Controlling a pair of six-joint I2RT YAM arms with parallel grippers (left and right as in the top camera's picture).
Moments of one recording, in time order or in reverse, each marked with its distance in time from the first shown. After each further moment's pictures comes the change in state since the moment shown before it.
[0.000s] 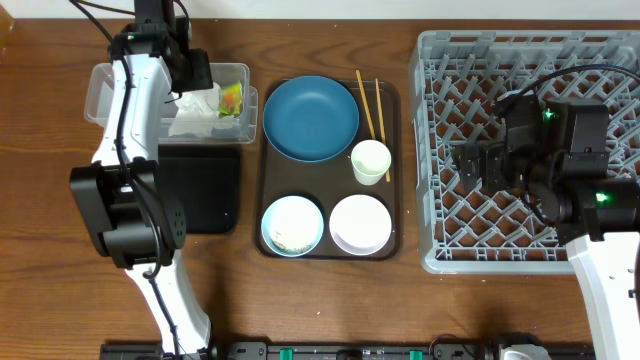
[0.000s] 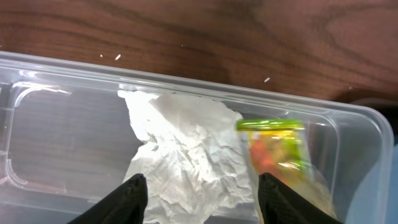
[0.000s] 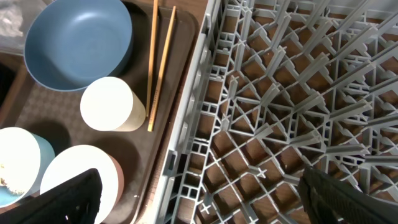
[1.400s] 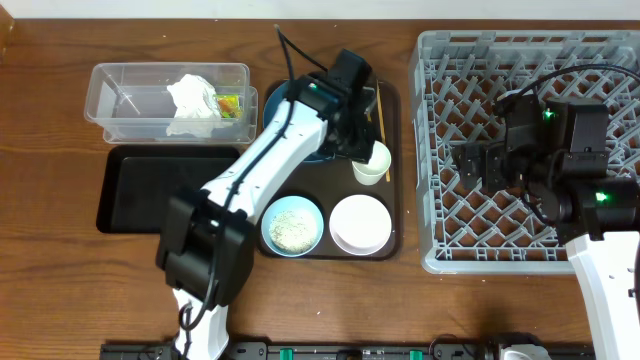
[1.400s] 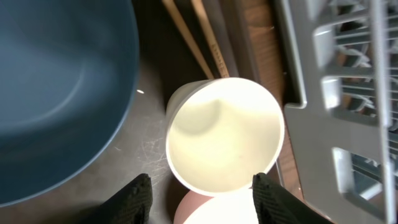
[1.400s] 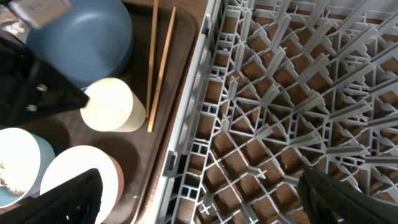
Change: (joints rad) left arm -0.642 -0.112 -0.190 -0.103 0.233 -0.200; right arm 0.000 0.002 0.001 0.002 0.000 0.000
